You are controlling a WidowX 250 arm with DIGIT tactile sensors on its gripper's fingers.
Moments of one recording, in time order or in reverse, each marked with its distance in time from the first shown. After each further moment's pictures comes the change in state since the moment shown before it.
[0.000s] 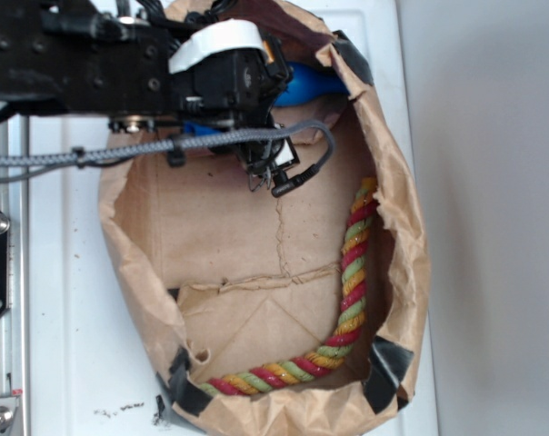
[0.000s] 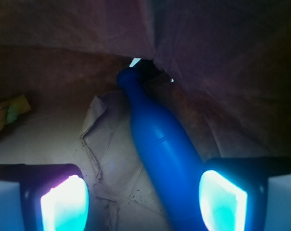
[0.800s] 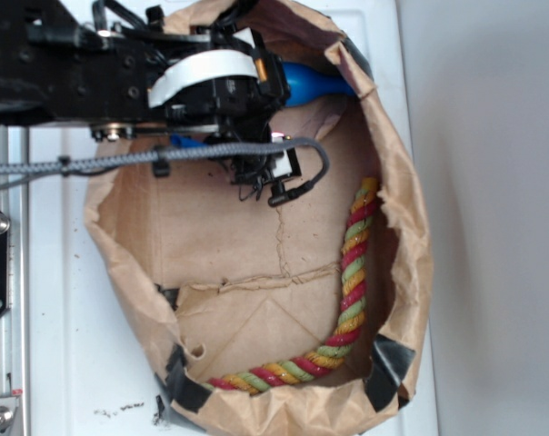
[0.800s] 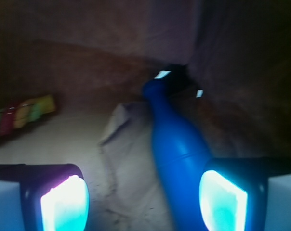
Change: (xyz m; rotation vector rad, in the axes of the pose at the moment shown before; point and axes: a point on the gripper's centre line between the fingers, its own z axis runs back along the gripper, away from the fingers) arm 0.004 0.007 -0.005 -0.028 -0.115 -0.084
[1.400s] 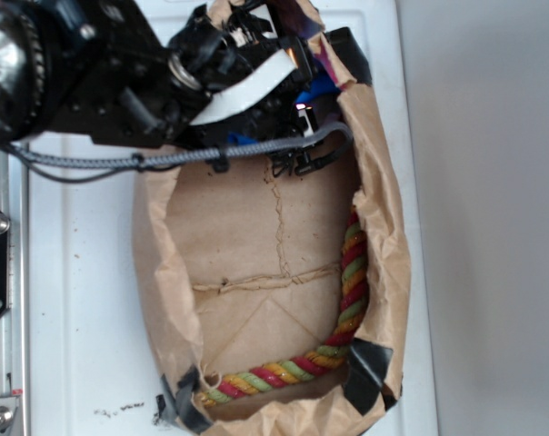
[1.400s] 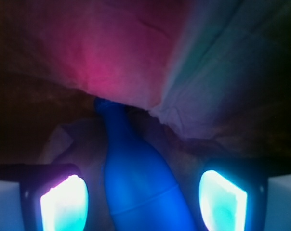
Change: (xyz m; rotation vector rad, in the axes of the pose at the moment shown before) arm 0.005 0.010 -0.027 0.152 -0.017 -0.001
